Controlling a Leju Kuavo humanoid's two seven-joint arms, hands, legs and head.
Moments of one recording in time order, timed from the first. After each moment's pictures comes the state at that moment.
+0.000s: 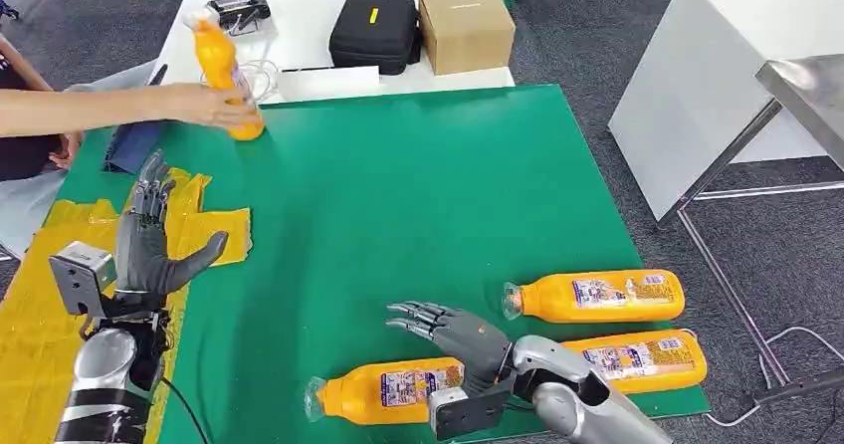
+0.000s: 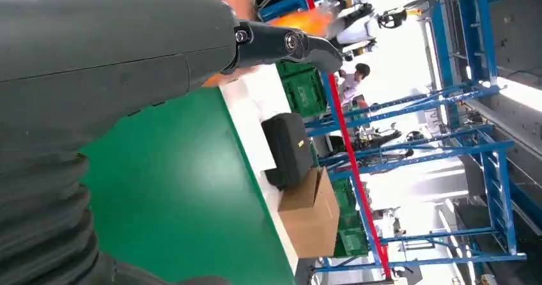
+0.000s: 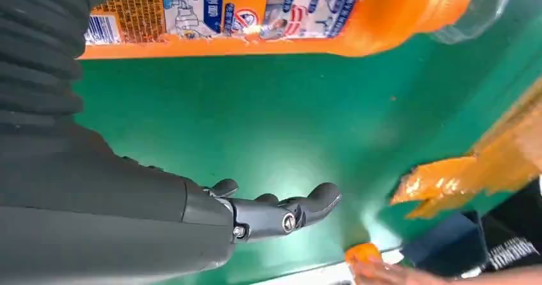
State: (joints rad) left arm -0.23 0.03 0.03 -1.41 -0.06 -0.13 -0.45; right arm -0.20 -0.34 0.81 -1.48 0.59 0.13 -0.28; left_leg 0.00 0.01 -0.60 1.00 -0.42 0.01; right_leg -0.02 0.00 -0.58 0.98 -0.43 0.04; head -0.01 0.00
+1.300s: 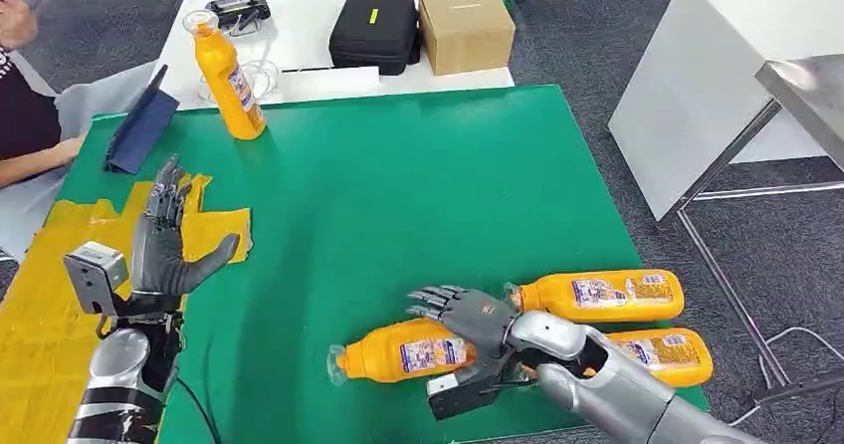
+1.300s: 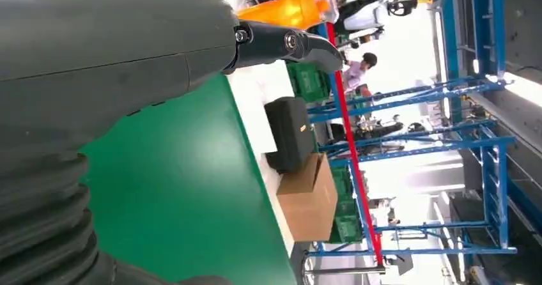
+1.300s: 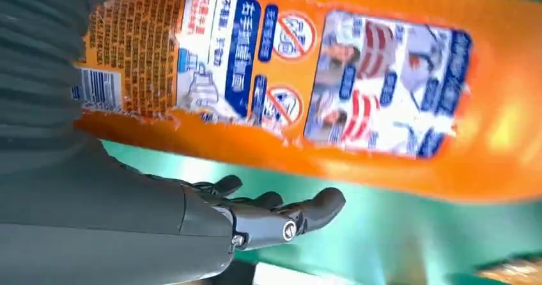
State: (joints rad) left arm -0.22 0.02 0.00 -1.37 -0.01 -0.12 -0.45; right arm -0.40 -0.42 1.03 -1.37 0.83 0.08 -0.10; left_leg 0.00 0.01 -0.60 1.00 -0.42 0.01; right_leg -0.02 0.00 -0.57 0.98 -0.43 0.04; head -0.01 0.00
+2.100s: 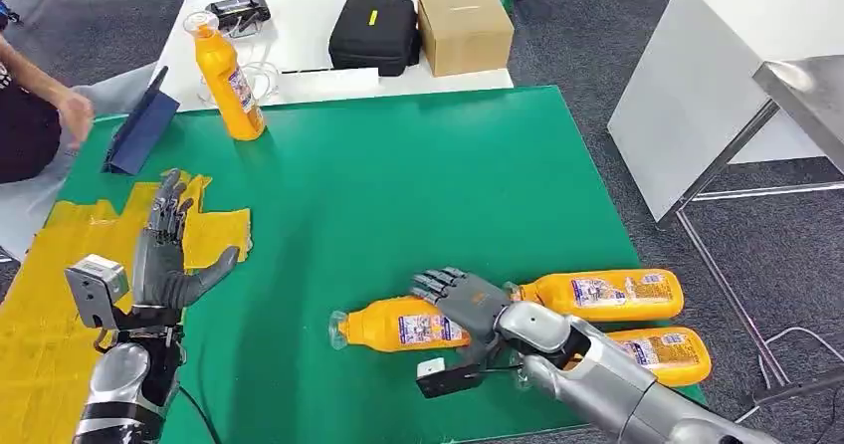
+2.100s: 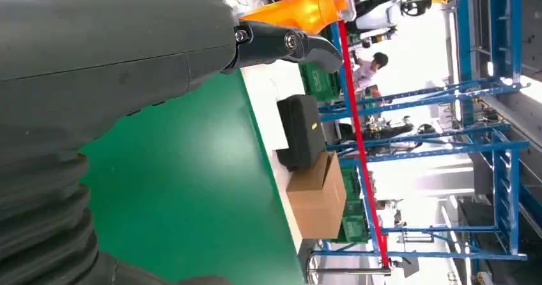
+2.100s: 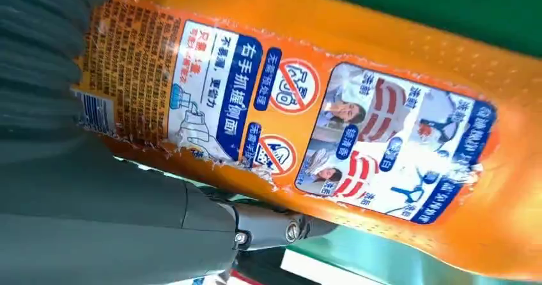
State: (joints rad) left arm -0.18 0.01 0.01 -1.39 0.00 -0.12 -0.44; right arm -0.45 -0.35 1.04 -1.23 0.91 0.06 -0.02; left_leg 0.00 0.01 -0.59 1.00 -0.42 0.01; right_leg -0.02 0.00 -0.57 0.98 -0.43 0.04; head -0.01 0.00
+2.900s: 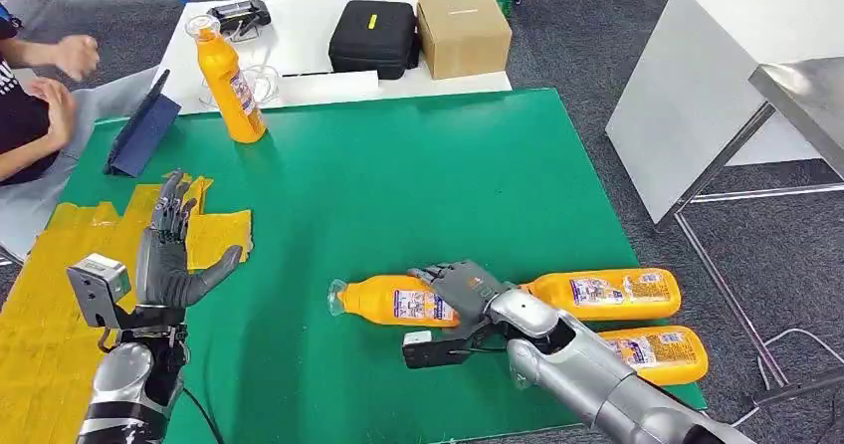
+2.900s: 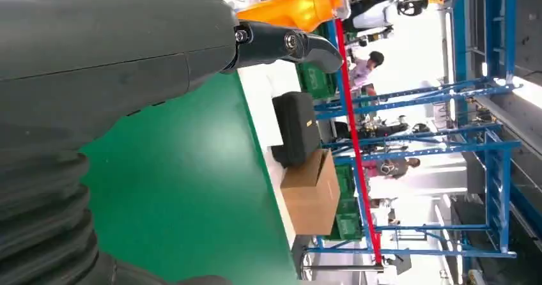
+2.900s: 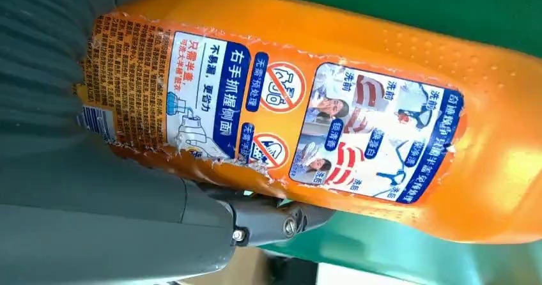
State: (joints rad) left arm -0.18 0.00 0.01 -1.40 0.01 -0.12 -0.43; right arm -0.46 -0.22 0.94 -1.08 0.85 -0.02 -0.02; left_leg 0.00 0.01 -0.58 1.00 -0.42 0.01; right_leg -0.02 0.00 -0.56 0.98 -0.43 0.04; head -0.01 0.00
